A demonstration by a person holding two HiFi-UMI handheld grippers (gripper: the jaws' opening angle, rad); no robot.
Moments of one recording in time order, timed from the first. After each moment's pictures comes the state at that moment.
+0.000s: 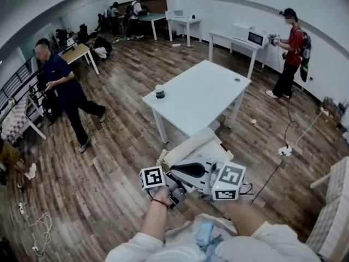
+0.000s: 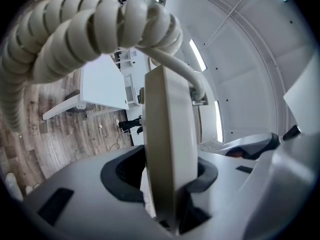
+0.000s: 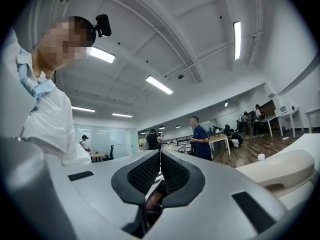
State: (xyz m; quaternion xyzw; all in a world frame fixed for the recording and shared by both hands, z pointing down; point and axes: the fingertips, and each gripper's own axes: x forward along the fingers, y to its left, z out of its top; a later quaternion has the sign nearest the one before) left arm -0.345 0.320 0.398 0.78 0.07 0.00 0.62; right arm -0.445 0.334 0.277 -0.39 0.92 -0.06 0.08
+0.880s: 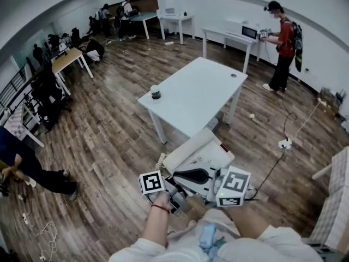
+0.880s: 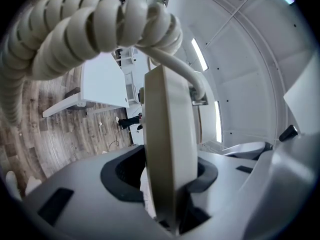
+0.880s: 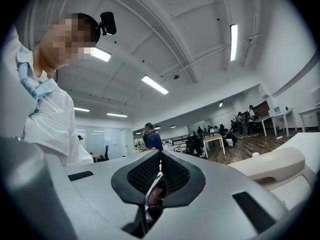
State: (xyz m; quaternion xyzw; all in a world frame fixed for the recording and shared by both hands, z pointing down) left arm -0.351 0.315 0.397 0.77 0.08 0.01 0.63; right arm -0.444 0.333 0.279 -0.42 0.90 -0.07 0.08
